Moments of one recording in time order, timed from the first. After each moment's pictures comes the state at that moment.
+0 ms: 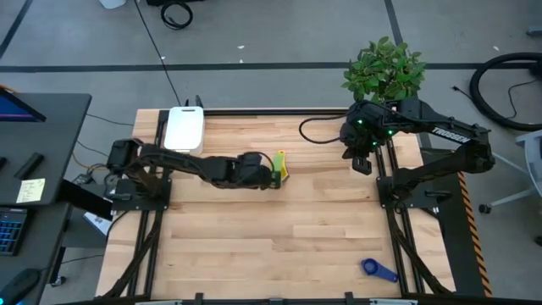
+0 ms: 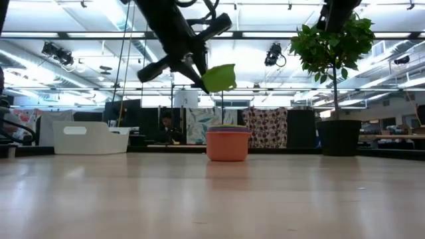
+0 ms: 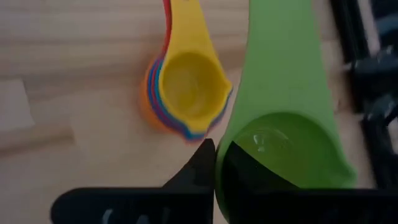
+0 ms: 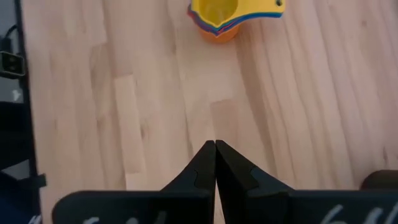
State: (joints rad) left arm -0.09 1.70 1.25 -0.48 -0.38 -1.38; right arm -0.26 1.16 1.40 -1.36 -0.20 -0.01
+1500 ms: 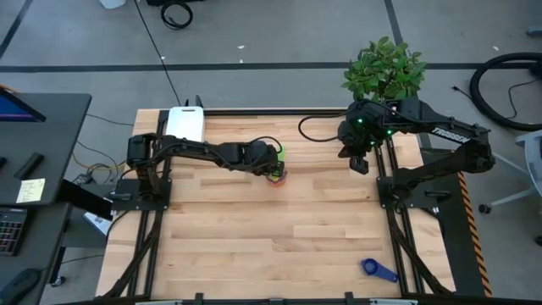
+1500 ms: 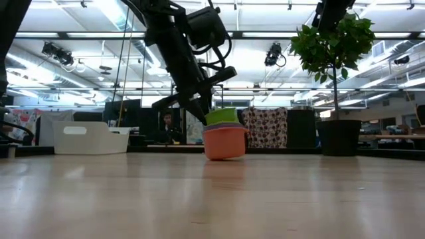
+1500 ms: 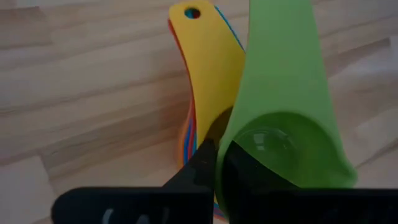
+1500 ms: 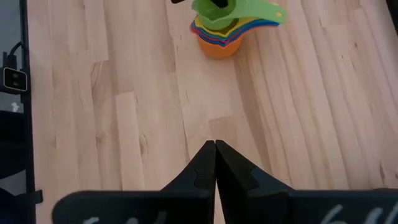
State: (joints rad) left arm 0.12 1.85 1.25 -0.42 -0.21 -1.14; right arm -0.25 1.16 1.40 -1.30 -0.20 0.00
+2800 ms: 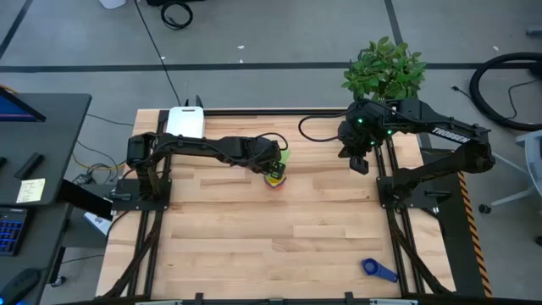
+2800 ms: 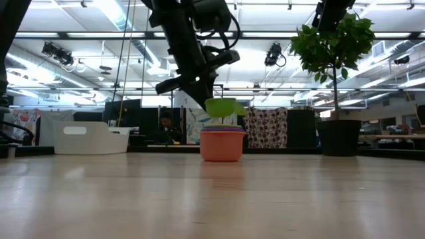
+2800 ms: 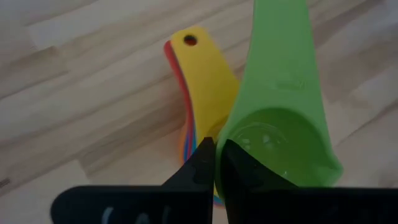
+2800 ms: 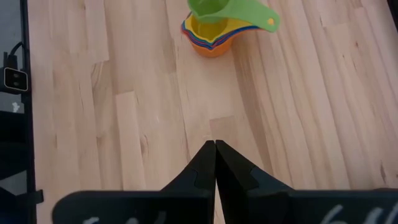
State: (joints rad) left arm 0.12 1.85 1.41 -0.65 -0.19 -0.96; right arm -0.25 1.16 1.40 -1.30 -0.20 0.00
